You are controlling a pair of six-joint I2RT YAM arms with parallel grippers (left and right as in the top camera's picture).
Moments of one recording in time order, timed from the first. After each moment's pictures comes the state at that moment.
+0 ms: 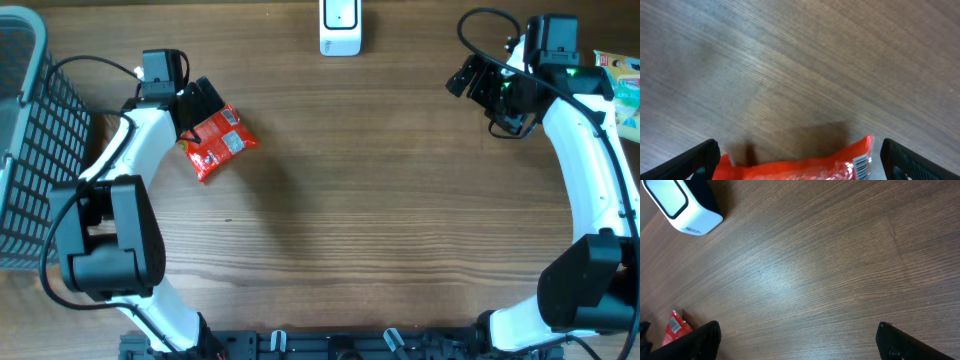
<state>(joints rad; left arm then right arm) 0.05 1.90 1.26 -0.40 -0.07 -0.51 -0.07 1.70 1.47 -0.87 -0.27 0.47</state>
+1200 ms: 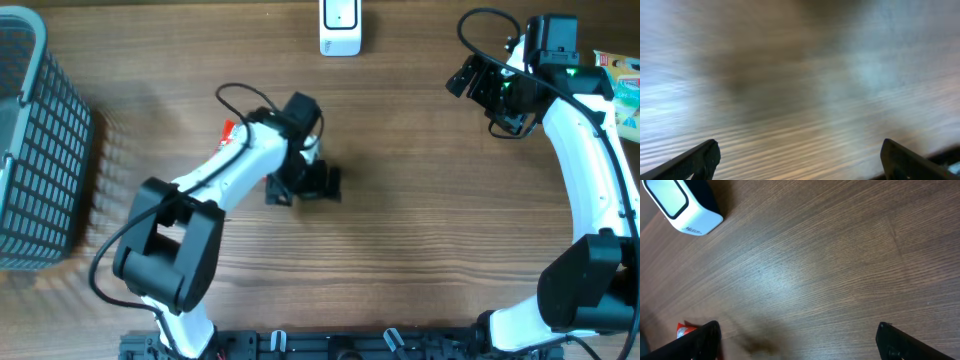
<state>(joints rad) -0.48 1.90 1.29 -0.97 0.35 -0.42 -0.07 1.70 1.47 -0.87 -0.27 0.47</state>
